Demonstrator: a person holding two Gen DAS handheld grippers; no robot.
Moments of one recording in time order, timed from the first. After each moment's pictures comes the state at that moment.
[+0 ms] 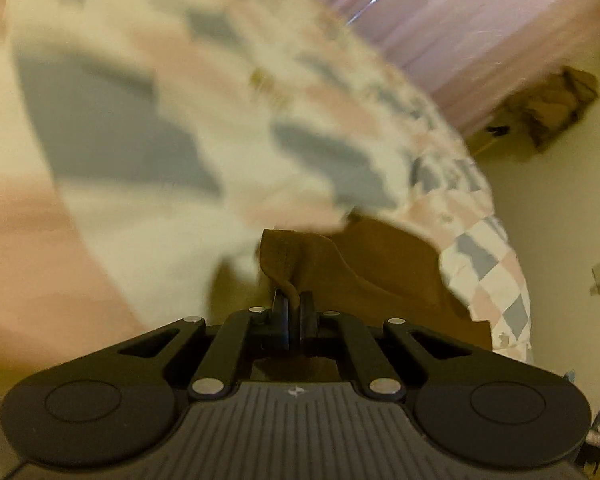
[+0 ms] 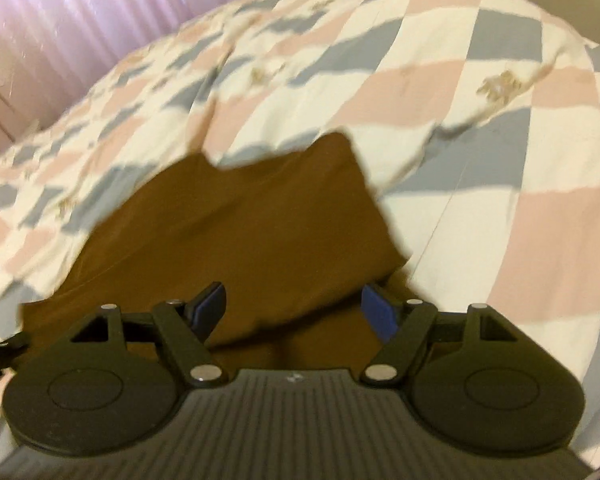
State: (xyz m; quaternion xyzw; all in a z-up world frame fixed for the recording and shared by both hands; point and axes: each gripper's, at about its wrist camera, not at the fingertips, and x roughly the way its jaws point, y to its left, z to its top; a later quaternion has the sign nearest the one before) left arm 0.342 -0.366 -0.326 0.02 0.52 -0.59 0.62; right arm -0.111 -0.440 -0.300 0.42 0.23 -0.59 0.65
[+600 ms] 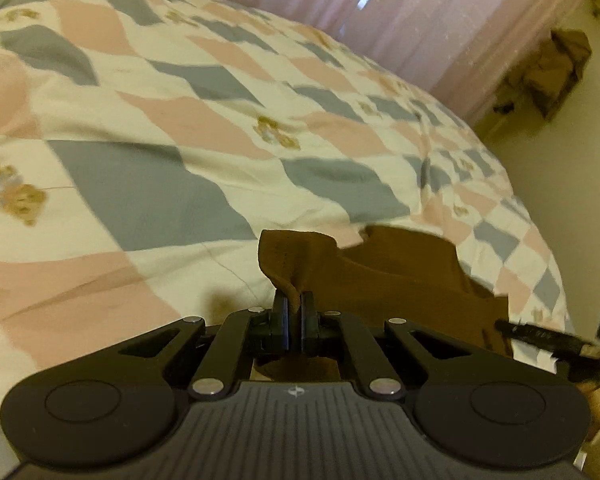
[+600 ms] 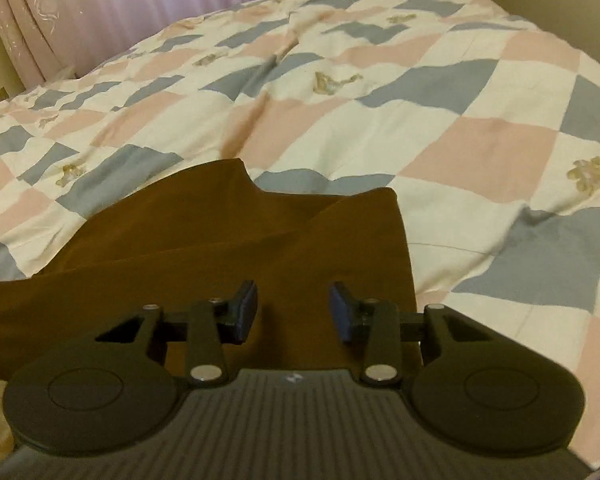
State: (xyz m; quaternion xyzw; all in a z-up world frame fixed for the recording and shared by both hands) left arm 0.354 -0.321 -0.290 0.07 0.48 -0.58 0.66; right arm -0.069 -0.513 -0.323 0.35 0.30 -0.53 0.71
